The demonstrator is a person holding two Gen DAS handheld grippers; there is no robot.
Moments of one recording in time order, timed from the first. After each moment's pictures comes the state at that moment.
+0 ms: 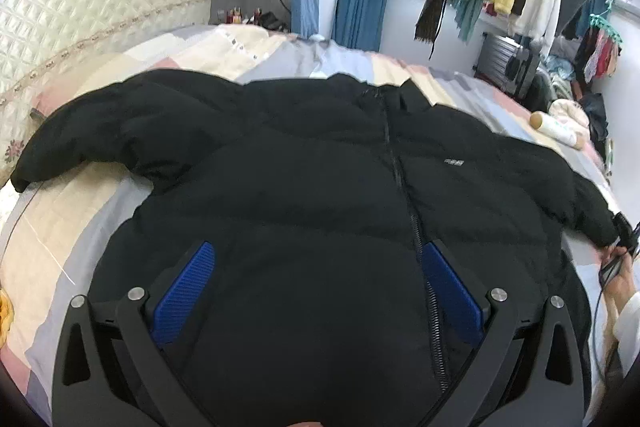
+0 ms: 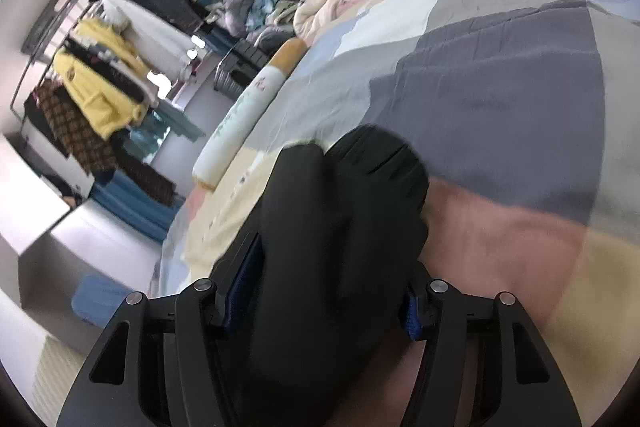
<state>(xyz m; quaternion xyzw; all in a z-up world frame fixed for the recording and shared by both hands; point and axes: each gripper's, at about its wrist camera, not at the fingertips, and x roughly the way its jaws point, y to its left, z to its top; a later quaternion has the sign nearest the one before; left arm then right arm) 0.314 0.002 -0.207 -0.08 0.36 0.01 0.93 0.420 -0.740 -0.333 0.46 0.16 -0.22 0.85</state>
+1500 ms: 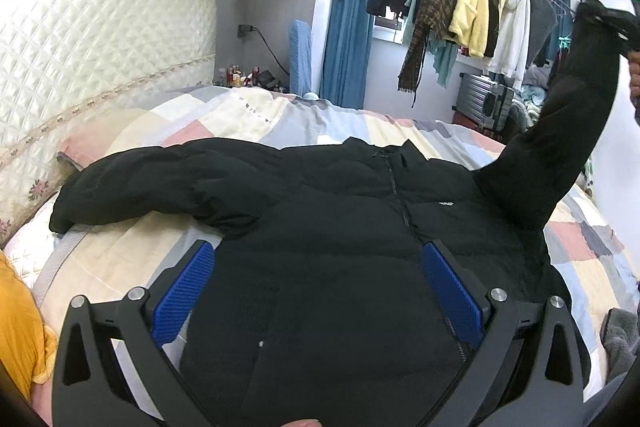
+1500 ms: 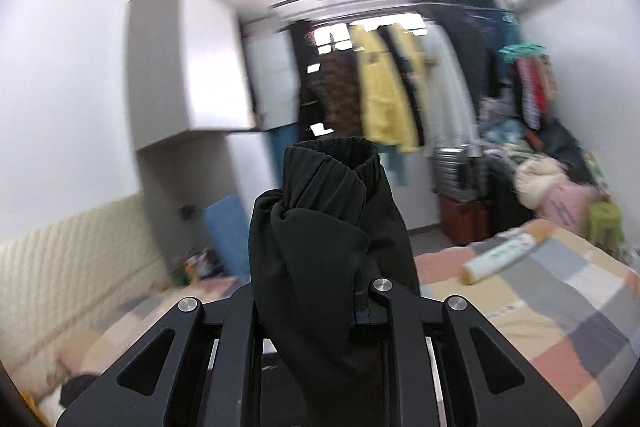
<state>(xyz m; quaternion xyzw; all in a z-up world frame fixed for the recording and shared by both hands) 0.237 0.084 -0.145 -0.07 0.27 -0.02 0.96 0.441 -0.314 0.066 0.08 0.07 0.01 0.99</state>
